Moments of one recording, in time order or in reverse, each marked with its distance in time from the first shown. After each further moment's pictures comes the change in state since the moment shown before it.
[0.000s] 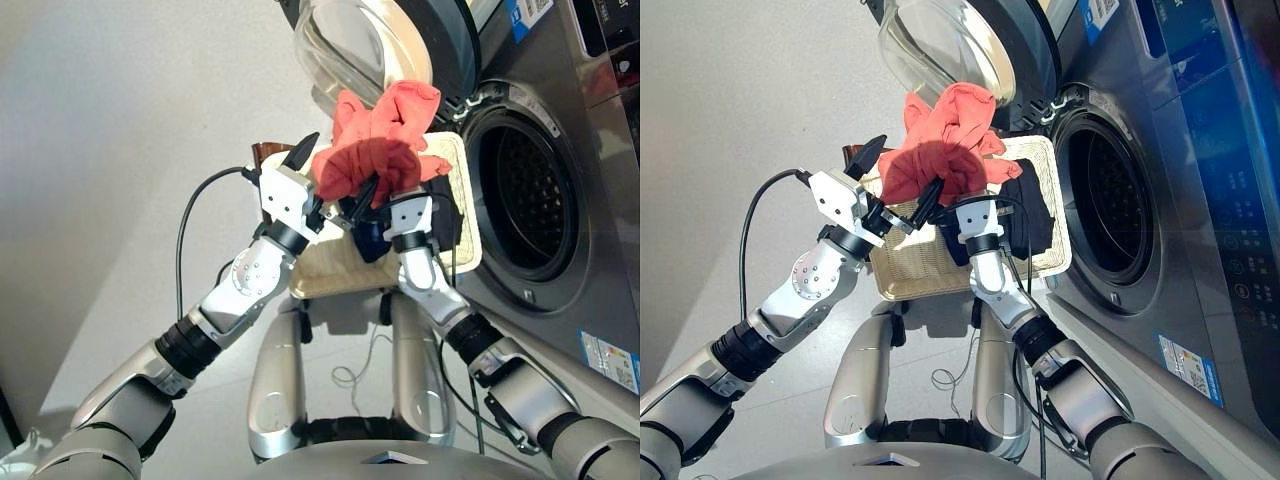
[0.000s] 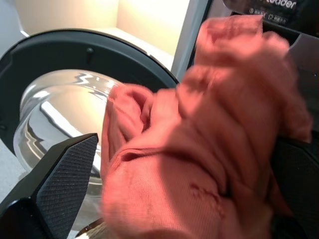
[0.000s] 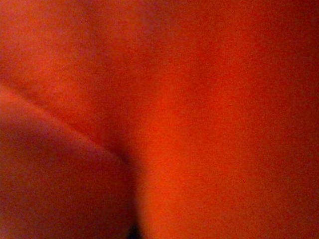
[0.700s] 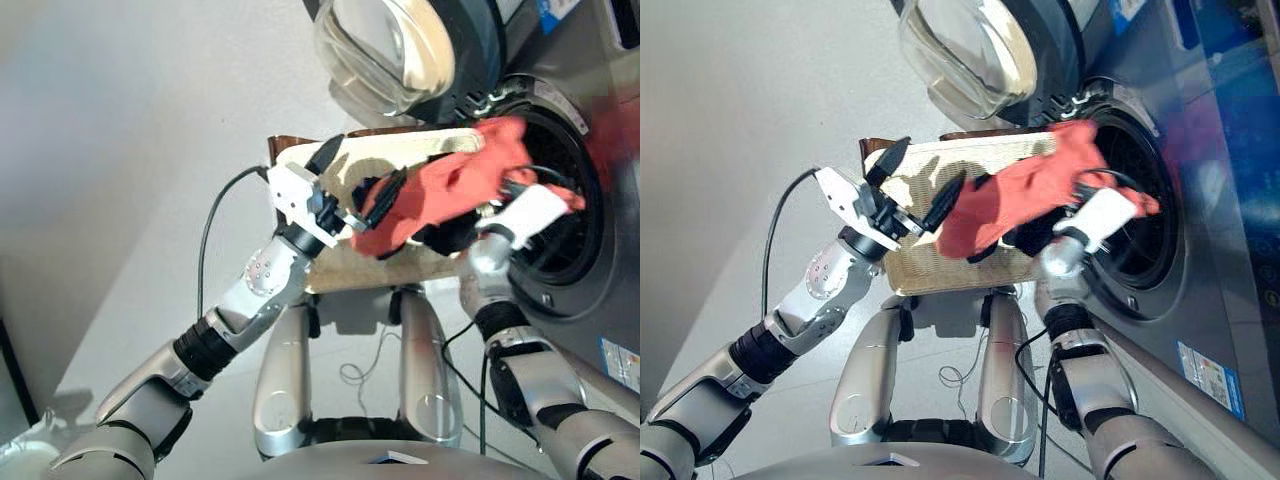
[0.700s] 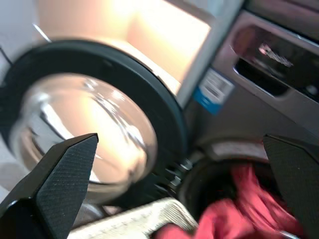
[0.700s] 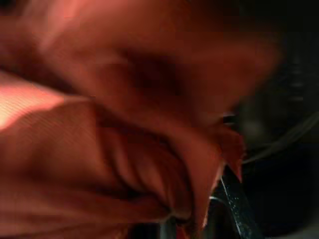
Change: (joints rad) left arm 0.003 -0.046 0.051 -0.045 -0.181 -0.021 -0.106; right arm -0.008 -0.153 -0.482 0.305 0.472 -0.014 -0.134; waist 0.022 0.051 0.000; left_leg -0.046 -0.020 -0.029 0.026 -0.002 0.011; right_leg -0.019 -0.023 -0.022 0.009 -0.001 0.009
